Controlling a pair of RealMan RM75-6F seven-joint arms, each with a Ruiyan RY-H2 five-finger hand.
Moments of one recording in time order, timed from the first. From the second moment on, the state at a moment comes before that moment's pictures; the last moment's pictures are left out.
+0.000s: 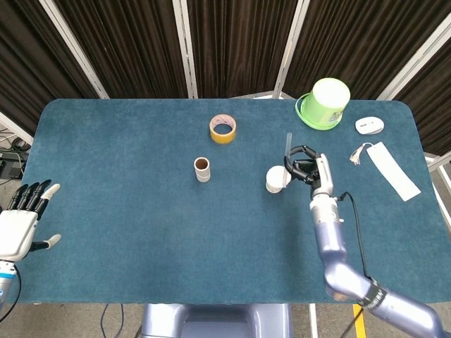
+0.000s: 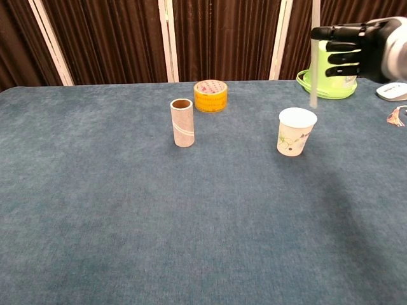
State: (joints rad) left arm -0.19 -1.08 -0.04 -1.63 1.48 1.37 0.08; right arm 0.58 -1.59 0.75 -1.73 -0.49 1.03 0.23
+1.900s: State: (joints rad) left arm -0.20 -1.08 -0.05 -1.65 1.46 1.36 0.09; right arm 0.56 -1.70 0.71 -1.44 -0.62 0.81 0.58
